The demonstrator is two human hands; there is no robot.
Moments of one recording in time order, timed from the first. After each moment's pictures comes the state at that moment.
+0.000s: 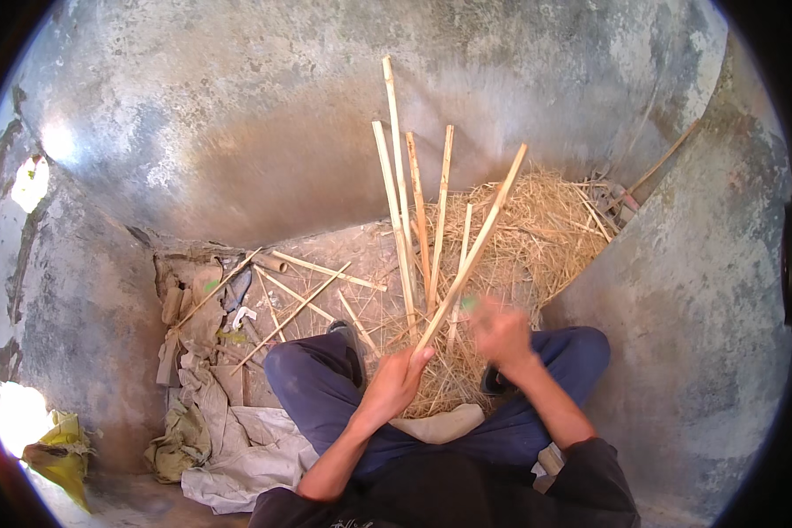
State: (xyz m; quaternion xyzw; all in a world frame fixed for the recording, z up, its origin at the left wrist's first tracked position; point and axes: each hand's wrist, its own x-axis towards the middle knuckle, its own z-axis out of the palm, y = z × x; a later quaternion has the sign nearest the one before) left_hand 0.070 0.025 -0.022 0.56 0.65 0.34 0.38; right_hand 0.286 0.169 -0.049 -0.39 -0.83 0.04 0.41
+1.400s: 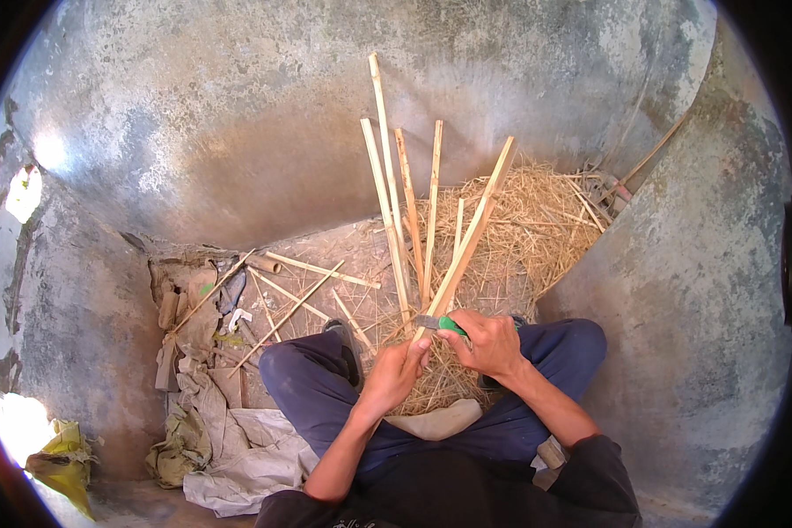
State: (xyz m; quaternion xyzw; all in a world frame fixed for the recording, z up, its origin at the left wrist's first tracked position) left_hand 0.076 0.035 -0.036 0.54 0.61 0.39 0.43; right_hand 0.278 0.134 -0.045 -0.33 -0.86 0.17 0.35
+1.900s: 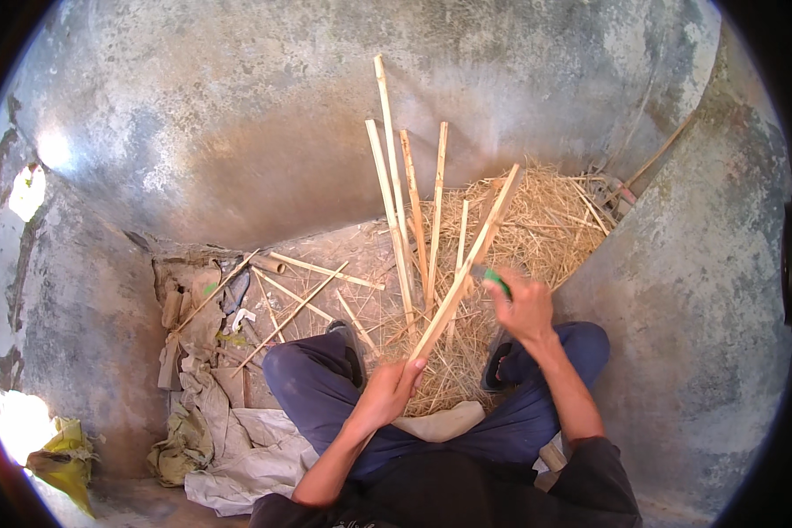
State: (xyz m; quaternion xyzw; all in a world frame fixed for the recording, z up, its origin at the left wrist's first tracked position) left_hand 0.066 0.008 -0.036 0.53 0.63 0.33 0.46; right_hand 0.307 0.189 -0.046 -0.43 -0.82 0.09 0.36
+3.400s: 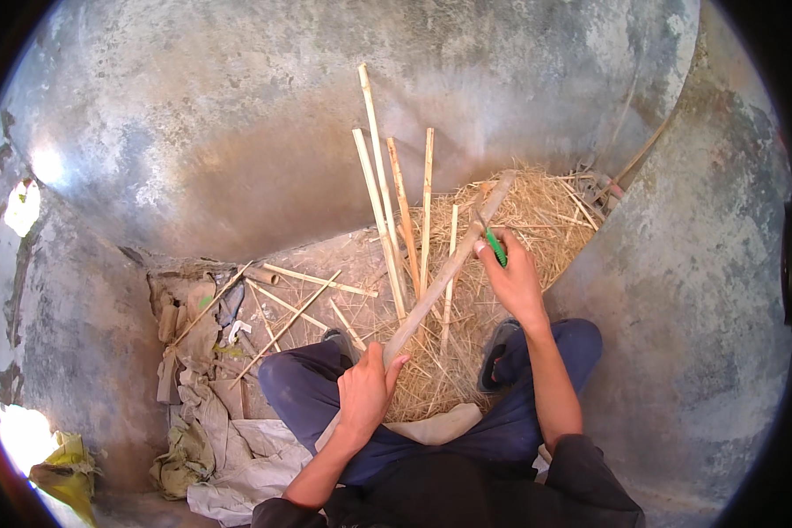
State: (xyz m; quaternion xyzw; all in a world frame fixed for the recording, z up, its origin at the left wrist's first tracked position) left_hand 0.064 0.014 -0.025 0.62 0.75 0.22 0.11; right_hand 0.287 0.214 0.010 -0.52 -0.67 0.32 0.42
